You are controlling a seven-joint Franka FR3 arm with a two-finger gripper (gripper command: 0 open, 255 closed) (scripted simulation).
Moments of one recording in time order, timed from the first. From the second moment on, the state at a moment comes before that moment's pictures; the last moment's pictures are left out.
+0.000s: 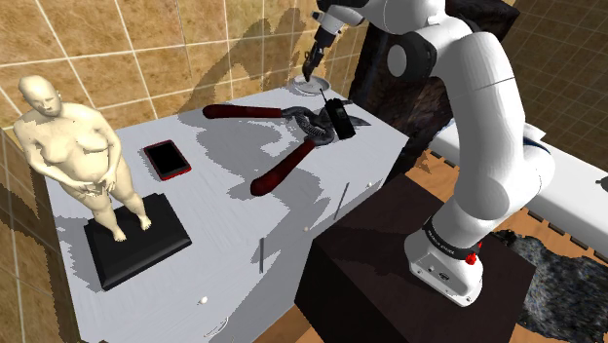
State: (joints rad) arm -0.16 0.85 -0.28 -0.95 0.57 1.82 -1.35
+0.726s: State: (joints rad) arm -0.15 0.86 -0.28 -1.03 0.57 1.89 -1.38
